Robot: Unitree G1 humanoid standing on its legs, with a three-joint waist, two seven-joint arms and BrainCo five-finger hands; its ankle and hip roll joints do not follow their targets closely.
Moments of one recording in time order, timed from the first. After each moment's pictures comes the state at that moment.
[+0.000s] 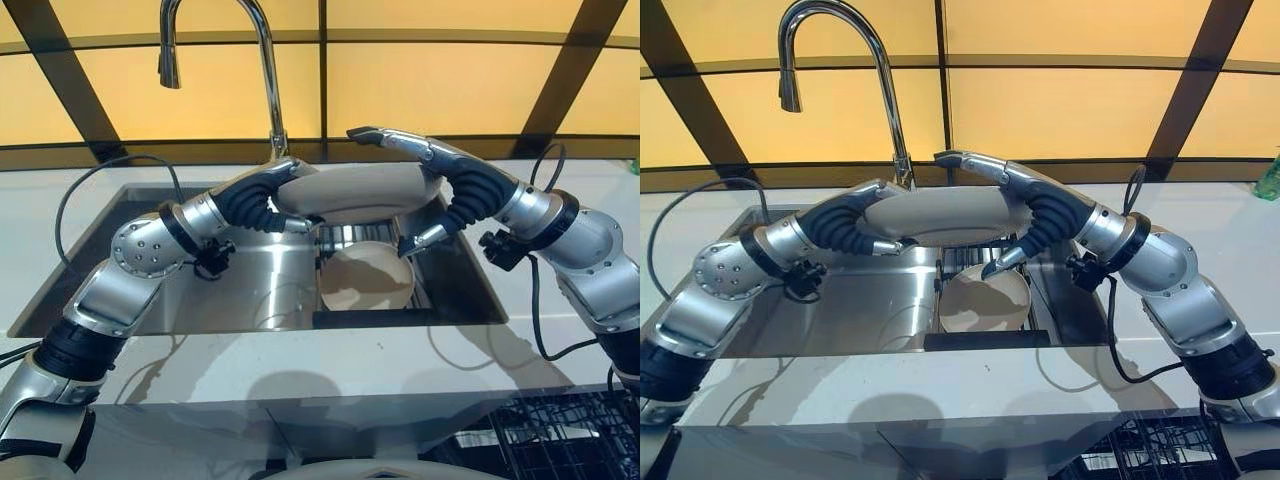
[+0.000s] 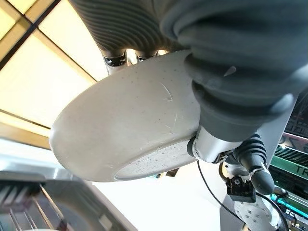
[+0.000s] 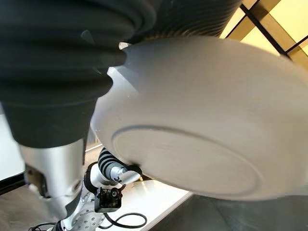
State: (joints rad) left arm -0.48 0.86 -0.26 -0.26 -0.26 -0.26 -0.47; right arm -0.52 -0.89 0.23 -0.33 0.26 -0.27 0.39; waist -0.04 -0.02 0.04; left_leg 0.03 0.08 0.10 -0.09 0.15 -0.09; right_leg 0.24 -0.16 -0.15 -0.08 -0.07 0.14
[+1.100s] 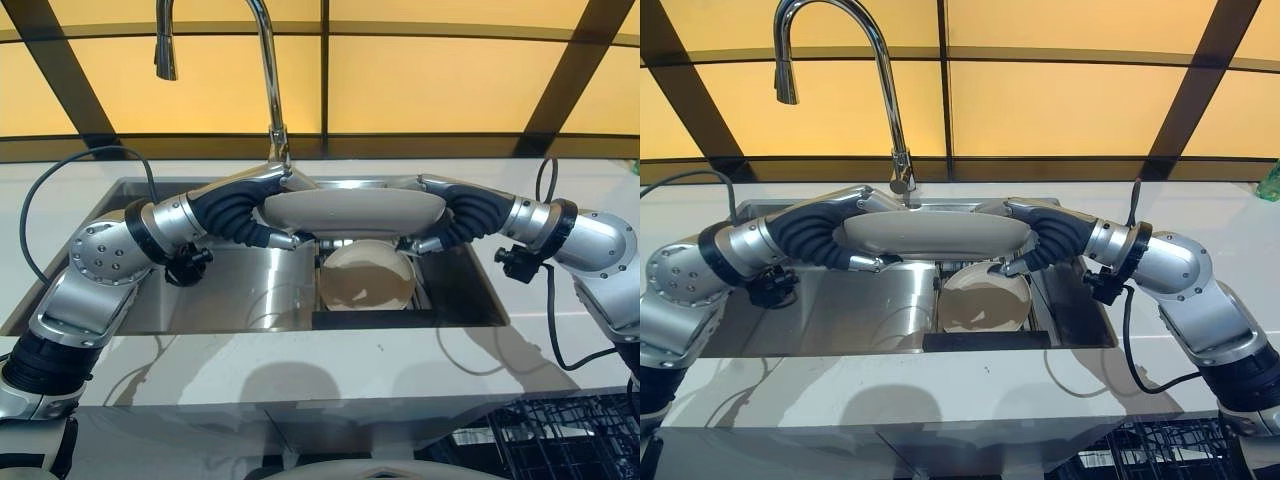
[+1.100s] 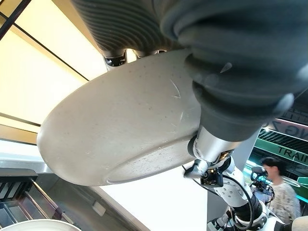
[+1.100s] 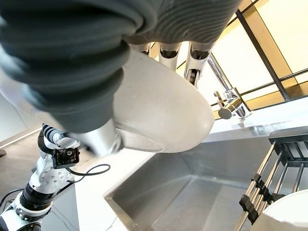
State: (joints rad) left arm -0.42 0.91 -0.12 -0.33 -0.30 -0.32 -0.57; right arm -0.45 -0.95 0.17 -0.35 0.27 -0.13 0.58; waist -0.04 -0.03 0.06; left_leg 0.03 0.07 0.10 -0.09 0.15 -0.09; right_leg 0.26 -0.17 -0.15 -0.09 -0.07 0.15
